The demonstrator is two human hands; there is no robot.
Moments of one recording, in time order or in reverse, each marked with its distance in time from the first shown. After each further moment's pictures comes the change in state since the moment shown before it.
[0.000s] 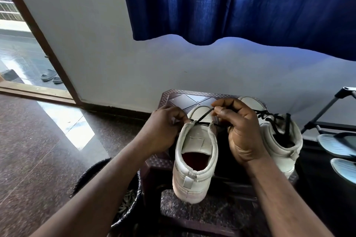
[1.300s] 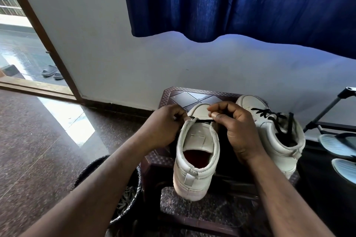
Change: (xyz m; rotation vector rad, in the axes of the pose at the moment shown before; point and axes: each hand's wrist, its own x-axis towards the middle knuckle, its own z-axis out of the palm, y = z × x) left_hand 0.000 0.006 -0.001 -0.001 -0.038 -0.119; right_hand 0.003 0.013 -0.009 -0.270 -0.029 0.025
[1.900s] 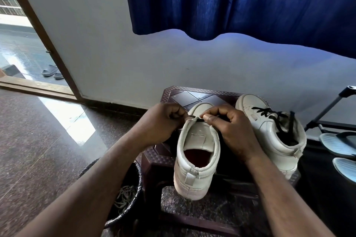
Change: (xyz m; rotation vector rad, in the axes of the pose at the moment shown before) left_hand -0.001 -0.004 -0.009 -0.136 -0.061 0.041; right_hand -0.002 -0.001 0.002 -0.327 -0.035 -0.028
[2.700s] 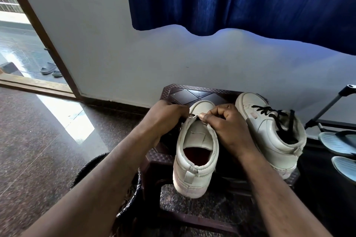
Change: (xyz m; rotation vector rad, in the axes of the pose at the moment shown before) left_hand 0.005 0.029 0.012 -0.284 0.127 -0.392; right_hand 0.003 -0.003 0.012 -0.122 0.100 0.096
